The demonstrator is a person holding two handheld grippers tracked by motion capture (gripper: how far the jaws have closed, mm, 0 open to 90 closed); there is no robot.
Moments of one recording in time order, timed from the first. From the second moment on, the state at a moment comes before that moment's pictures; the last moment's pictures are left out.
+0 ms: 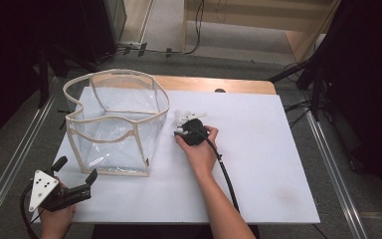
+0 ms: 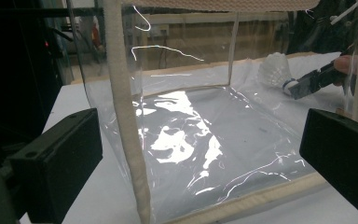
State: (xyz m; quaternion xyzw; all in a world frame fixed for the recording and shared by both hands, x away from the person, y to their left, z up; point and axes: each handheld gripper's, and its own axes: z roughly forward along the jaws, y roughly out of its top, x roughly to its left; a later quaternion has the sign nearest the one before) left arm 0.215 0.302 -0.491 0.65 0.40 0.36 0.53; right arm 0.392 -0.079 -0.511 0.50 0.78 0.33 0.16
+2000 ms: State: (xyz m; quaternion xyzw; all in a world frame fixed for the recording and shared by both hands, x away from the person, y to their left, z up) left arm 0.215 0.301 -0.491 0.66 0.40 0.36 0.53; right arm 0.378 -0.098 -0.454 0.45 0.78 0.37 0.24
